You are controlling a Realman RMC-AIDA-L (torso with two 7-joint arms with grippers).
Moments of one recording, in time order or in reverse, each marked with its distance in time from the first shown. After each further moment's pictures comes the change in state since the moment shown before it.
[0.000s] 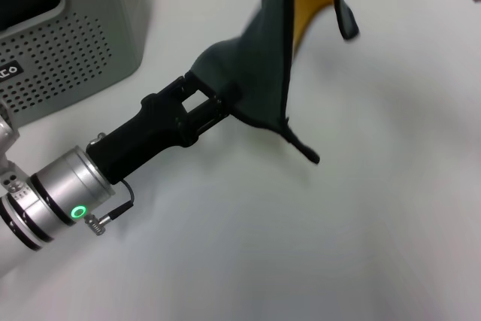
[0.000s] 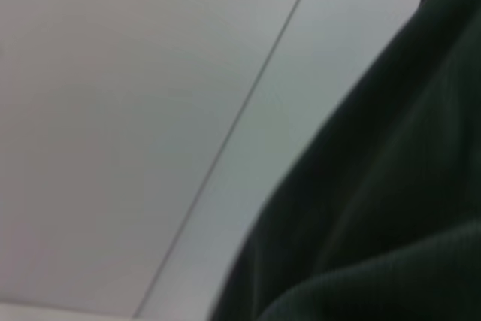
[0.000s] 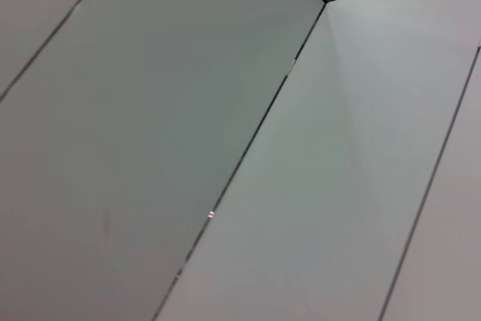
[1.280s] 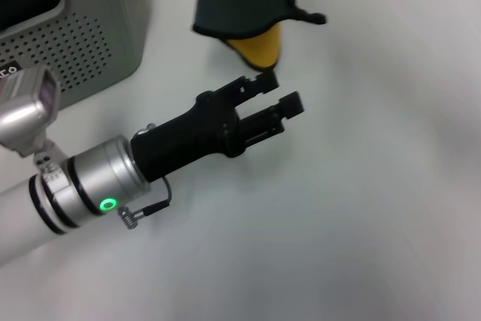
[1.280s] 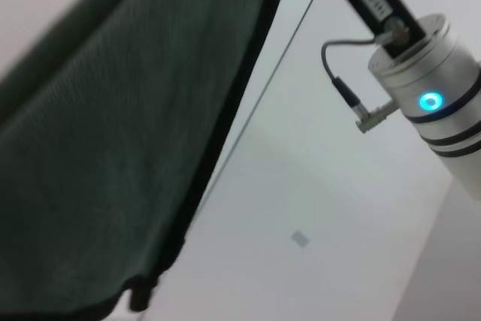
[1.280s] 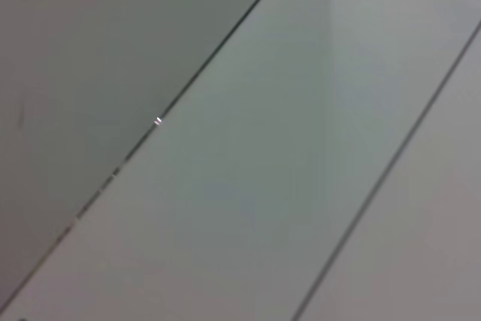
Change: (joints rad) left arm -0.114 0.000 0.112 -0.048 0.014 0.118 -0.048; right arm 0.145 0.005 -0.082 -0.217 -0.100 -0.558 -0.028
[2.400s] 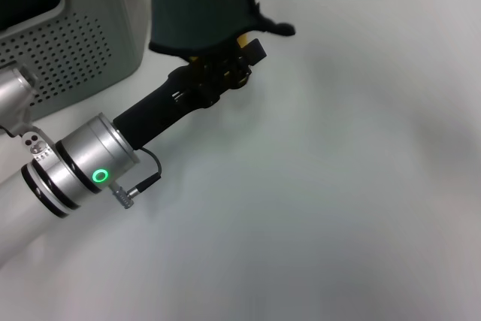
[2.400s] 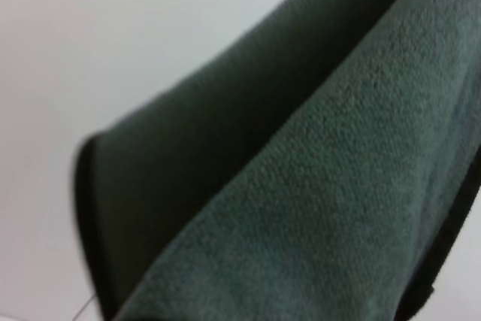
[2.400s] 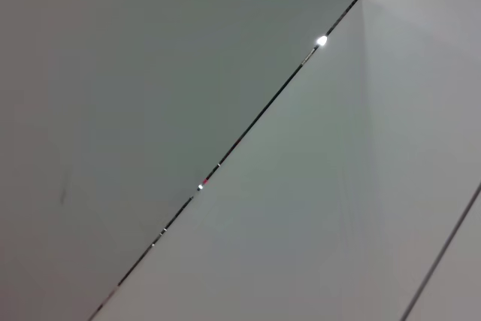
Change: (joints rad) left arm -0.025 0.000 -0.003 -0.066 -0.197 -0.084 -0.118; right arm 0.052 0.001 -0.053 -0.049 0.019 0.006 -0.002
